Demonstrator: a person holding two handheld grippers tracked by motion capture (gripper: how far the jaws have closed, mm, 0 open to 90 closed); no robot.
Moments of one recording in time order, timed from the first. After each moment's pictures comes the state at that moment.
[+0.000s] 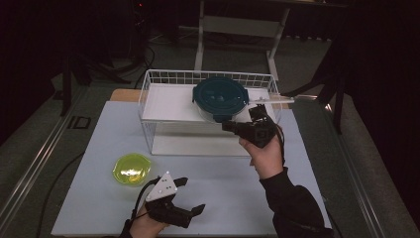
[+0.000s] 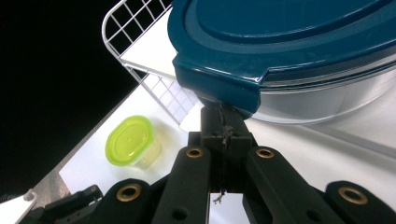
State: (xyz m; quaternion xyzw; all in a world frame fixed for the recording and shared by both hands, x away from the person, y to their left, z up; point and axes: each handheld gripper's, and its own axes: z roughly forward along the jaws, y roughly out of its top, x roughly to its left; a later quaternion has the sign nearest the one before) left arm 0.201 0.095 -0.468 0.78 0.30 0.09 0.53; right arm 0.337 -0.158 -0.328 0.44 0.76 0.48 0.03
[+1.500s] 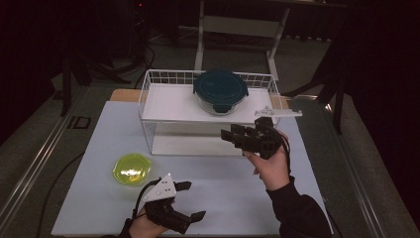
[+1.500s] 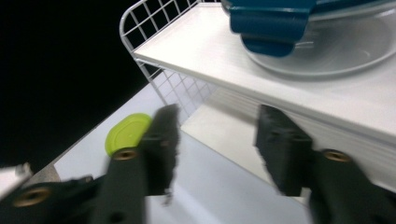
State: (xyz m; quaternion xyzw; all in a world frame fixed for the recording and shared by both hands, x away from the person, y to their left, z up) left arm 0.197 0.100 -0.458 0.79 0.26 0.04 0.56; right arm 0.310 -0.173 -0.340 0.39 0.76 0.52 0.06
